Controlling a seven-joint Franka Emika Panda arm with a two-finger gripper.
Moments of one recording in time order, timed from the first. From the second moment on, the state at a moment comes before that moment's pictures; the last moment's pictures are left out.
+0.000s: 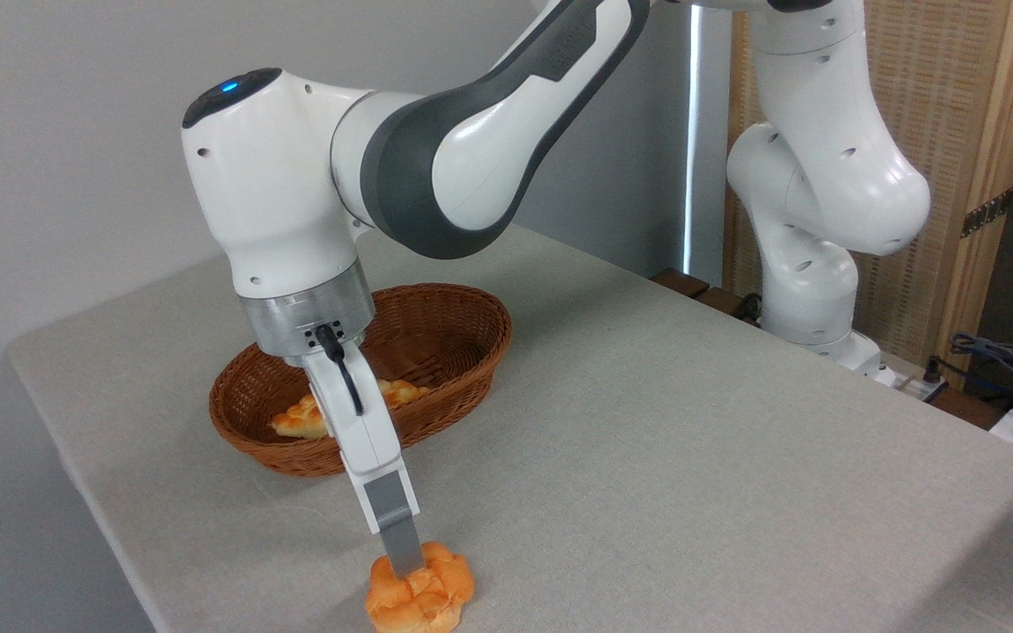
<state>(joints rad) -0.17 0.25 0.16 -1.72 0.09 1.96 0.98</state>
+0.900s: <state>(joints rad) -0.08 0.01 0.04 -1.60 -0.13 1.70 0.68</state>
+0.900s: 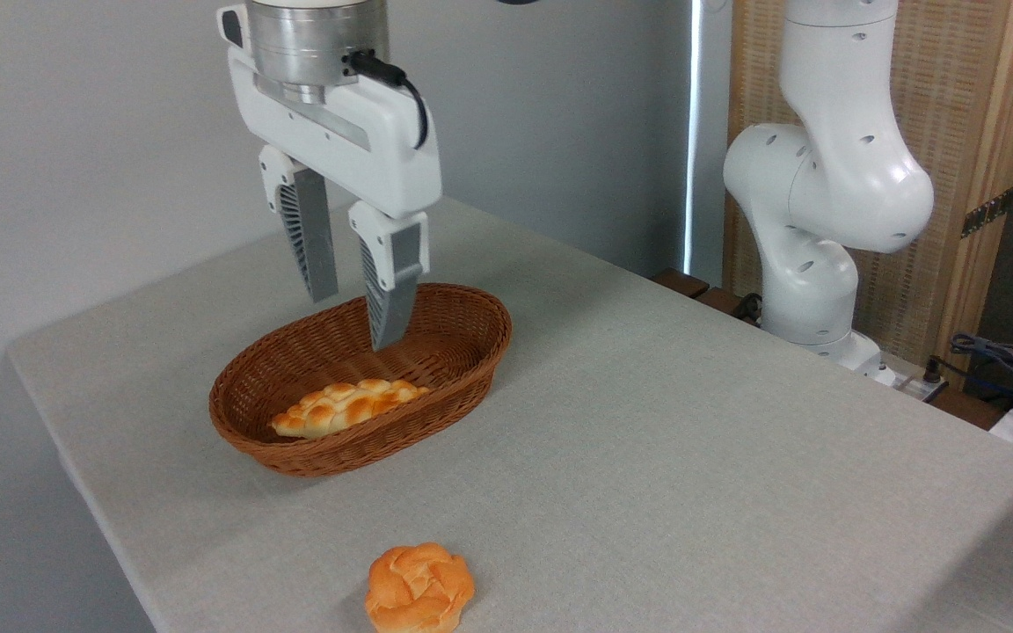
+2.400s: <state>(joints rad) 0.02 0.01 -0.06 -1.60 -0.04 1.62 0.71</state>
